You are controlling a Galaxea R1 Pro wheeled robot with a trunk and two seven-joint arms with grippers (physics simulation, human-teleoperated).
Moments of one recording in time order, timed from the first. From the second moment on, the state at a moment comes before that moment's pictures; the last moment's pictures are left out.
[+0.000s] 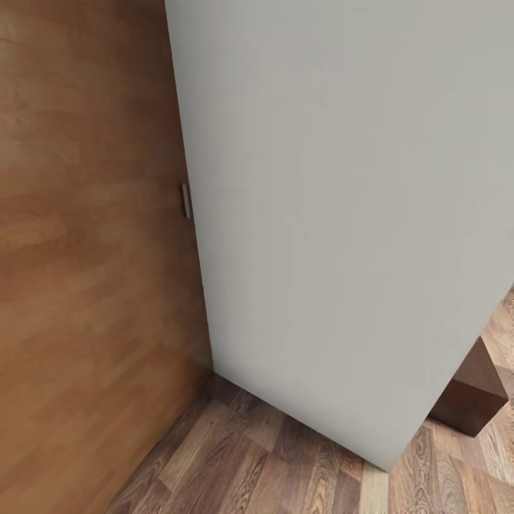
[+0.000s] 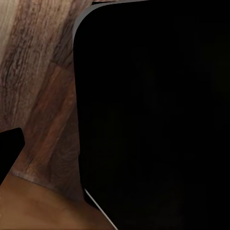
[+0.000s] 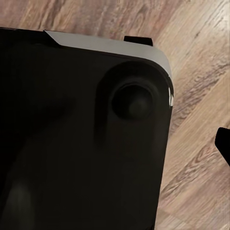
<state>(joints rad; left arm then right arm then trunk) -0.01 0.02 -0.01 0.00 -0.01 -0.15 -0.01 -0.01 0.01 0.07 -0.16 0.01 -0.02 0.00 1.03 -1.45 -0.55</state>
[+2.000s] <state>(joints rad) -0.01 0.02 -0.01 0.00 -0.01 -0.15 -0.01 -0.01 0.01 0.07 -0.16 0.01 -0.05 0.00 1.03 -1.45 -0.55</state>
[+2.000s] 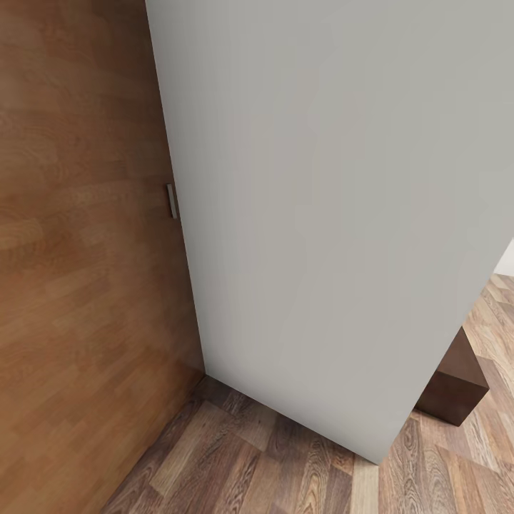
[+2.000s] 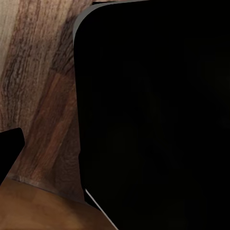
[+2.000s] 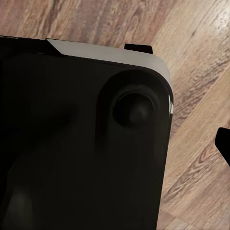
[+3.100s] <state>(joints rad) -0.01 0.02 -0.01 0.00 -0.01 -0.15 -0.01 -0.01 0.01 0.06 -0.15 0.01 -0.05 0.00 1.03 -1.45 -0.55</state>
